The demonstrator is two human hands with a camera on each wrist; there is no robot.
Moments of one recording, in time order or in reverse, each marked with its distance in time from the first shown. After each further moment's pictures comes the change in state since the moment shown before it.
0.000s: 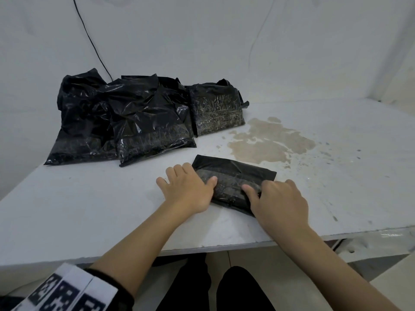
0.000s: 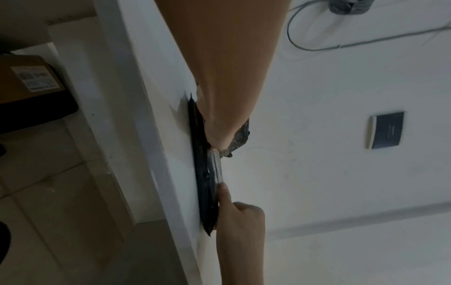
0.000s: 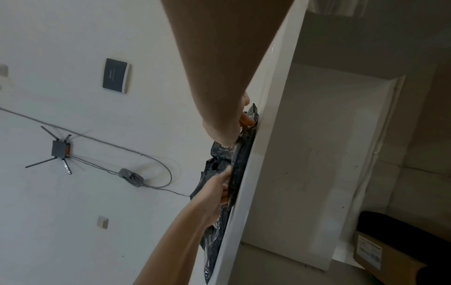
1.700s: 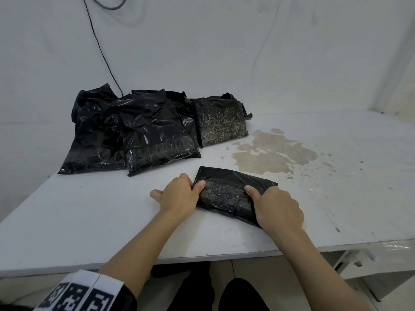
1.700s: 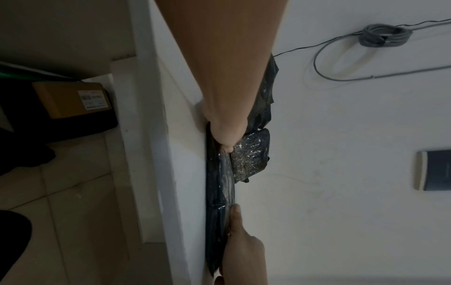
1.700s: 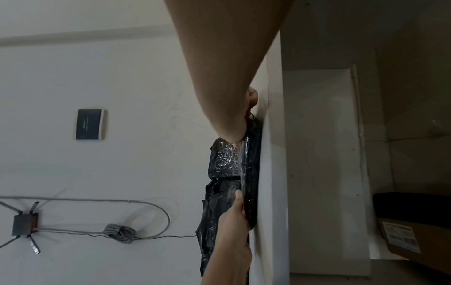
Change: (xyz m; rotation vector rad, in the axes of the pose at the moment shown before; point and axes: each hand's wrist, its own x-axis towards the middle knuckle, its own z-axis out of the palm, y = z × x) left_hand 0.025 -0.028 0.014 -0.268 0.156 -0.024; right_hand 0.016 -0.010 0.003 0.226 -0.113 0.300
